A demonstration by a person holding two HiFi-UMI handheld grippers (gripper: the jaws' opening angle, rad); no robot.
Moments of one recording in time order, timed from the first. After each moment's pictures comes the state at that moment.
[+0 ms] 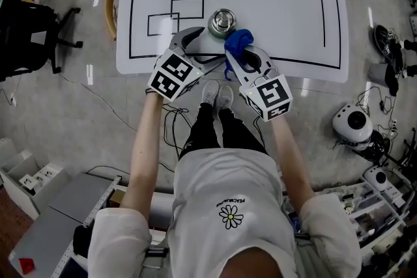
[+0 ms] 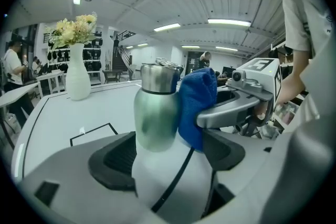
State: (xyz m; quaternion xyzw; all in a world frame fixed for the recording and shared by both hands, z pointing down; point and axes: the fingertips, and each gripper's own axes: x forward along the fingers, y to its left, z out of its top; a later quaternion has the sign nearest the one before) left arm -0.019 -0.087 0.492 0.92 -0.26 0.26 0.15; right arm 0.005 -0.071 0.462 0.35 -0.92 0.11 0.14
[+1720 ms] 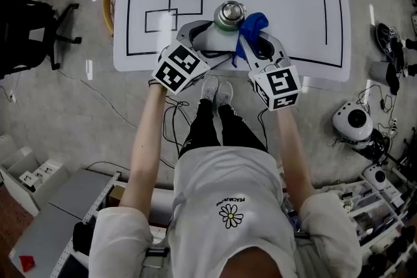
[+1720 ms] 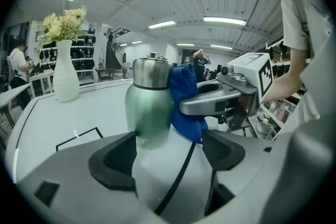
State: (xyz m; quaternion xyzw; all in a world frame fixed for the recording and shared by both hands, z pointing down) left arm 0.000 -0.092 0.497 0.92 -0.23 0.27 0.14; right arm 0.041 -0.105 0.467 0.41 -0.89 0.10 0.16
